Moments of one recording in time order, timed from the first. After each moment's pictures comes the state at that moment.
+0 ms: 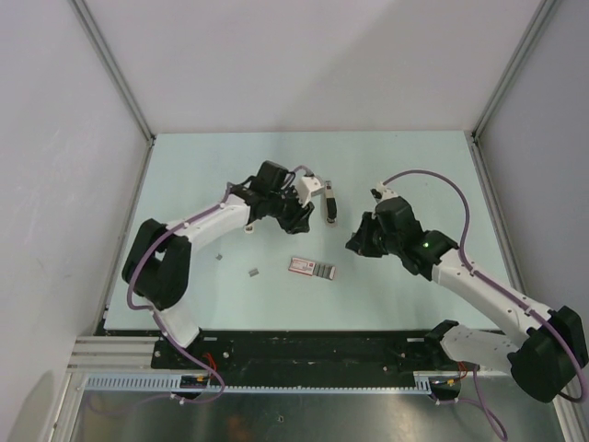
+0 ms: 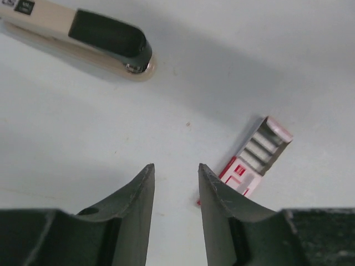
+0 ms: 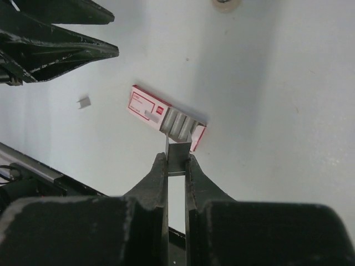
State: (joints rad) left arm -0.55 1.72 1.24 -0.36 0.53 0.32; right arm 0.63 1.12 0.84 -0.42 -0.04 0.63
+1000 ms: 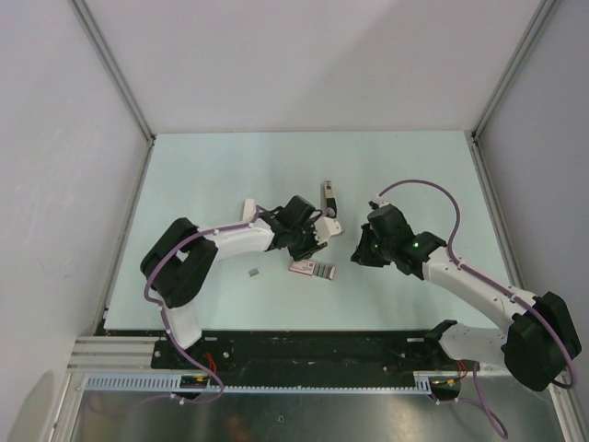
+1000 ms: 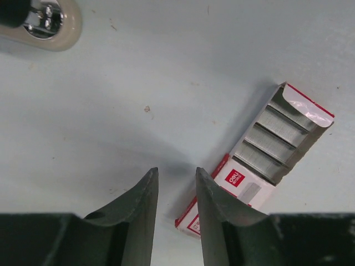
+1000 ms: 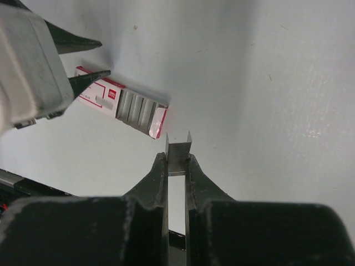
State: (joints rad) left arm -0.76 1.81 1.09 -0.27 0.23 0.46; right arm 0.64 1.18 0.78 -0.48 0.02 0.66
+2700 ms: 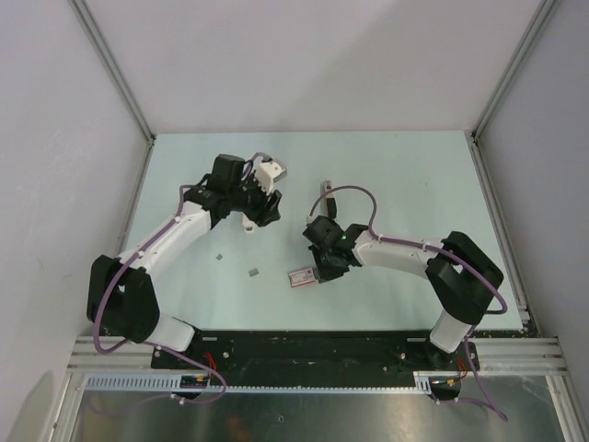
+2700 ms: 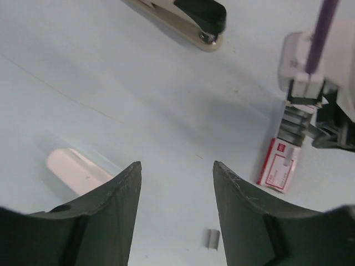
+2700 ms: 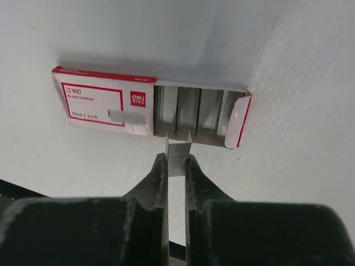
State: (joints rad) left arm -0.40 1.45 1.14 -0.42 0.42 0.33; right arm 0.90 1.68 1.05 -0.54 0.04 0.57
